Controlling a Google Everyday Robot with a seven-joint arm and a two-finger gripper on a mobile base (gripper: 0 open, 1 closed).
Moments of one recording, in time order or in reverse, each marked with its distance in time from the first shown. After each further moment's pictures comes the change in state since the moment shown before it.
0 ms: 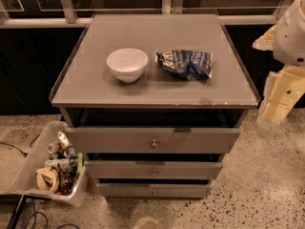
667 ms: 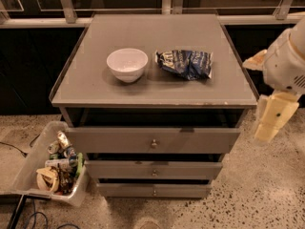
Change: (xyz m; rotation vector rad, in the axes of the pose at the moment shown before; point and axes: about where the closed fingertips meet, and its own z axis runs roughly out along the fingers) arm 0.003 0.015 0.041 -0.028 -0.049 -0.044
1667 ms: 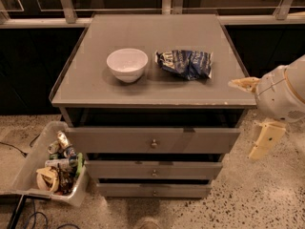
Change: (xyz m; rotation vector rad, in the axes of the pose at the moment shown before) arm 0.011 0.013 0.057 0.000 -0.192 -0.155
